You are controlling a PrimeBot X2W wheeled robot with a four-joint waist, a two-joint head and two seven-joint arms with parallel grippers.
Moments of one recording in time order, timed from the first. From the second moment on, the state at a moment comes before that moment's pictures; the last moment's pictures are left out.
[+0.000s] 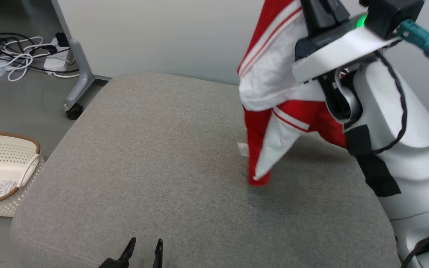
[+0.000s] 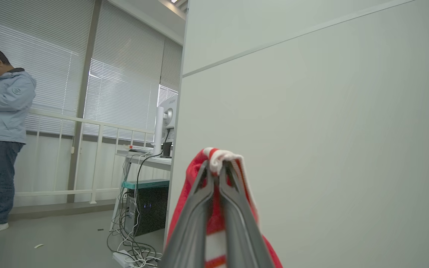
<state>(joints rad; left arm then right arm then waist) 0.06 0.05 -0.26 0.43 -0.24 0.06 -0.26 -0.98 -0.05 0.38 0.58 0.34 0.13 -0.26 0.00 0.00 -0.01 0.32</state>
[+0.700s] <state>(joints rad) 0.05 0.05 -0.25 0.42 -0.23 0.06 -0.26 -0.57 -0.18 0.16 0.84 0.33 0.13 -0.26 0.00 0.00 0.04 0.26</state>
